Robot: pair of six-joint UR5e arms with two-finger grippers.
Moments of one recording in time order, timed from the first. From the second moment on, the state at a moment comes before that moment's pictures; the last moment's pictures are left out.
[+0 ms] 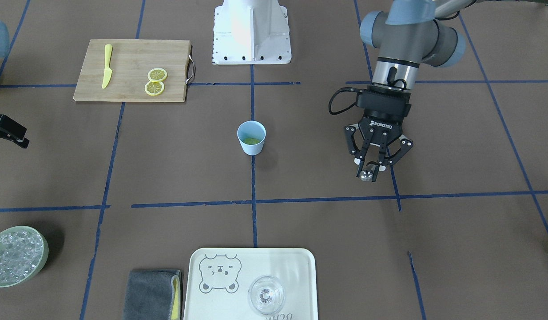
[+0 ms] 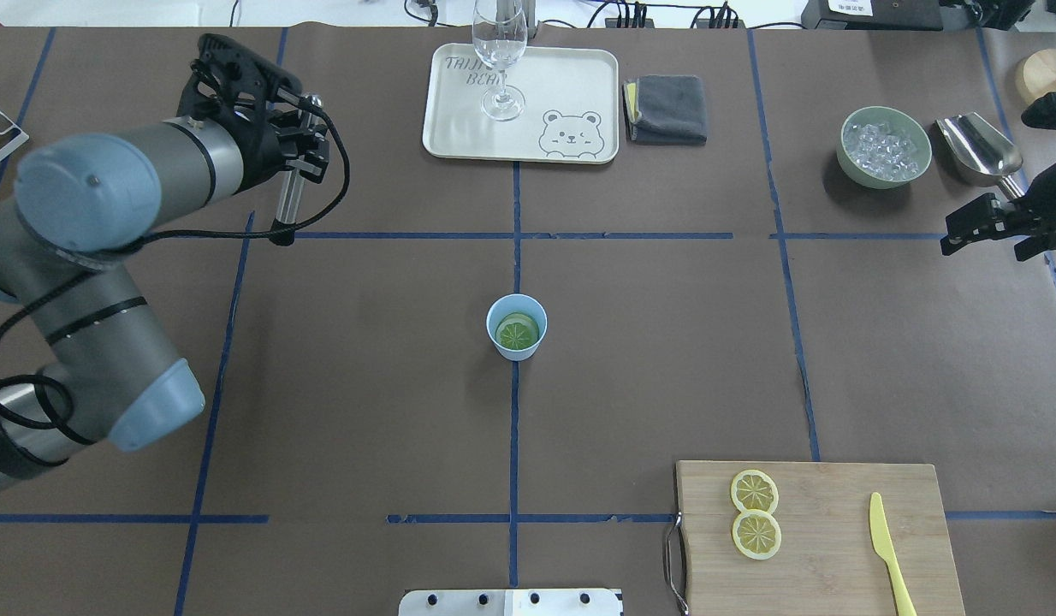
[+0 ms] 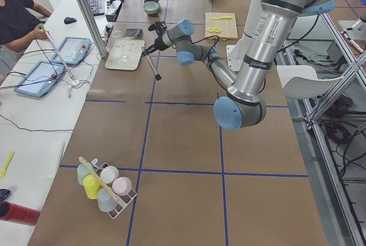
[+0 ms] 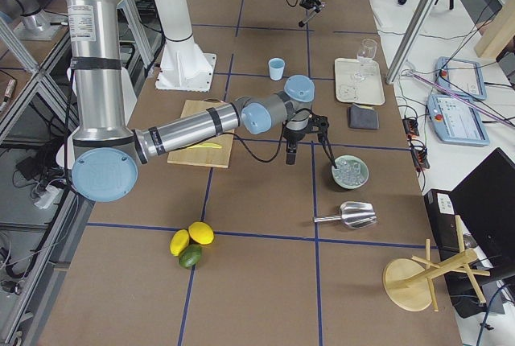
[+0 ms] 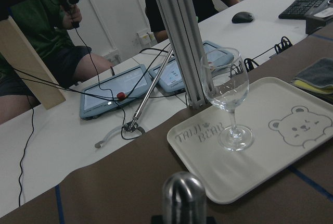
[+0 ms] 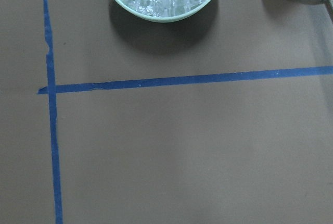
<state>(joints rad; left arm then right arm) -0.76 -1.96 -1.82 -2.10 -1.55 -0.62 1.15 -1.54 1.86 -1.46 2.27 0.67</state>
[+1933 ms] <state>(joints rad) -0.89 -1.72 -1.68 -1.67 -2.11 -0.74 1.15 -1.55 1.86 -1.45 2.27 0.67</state>
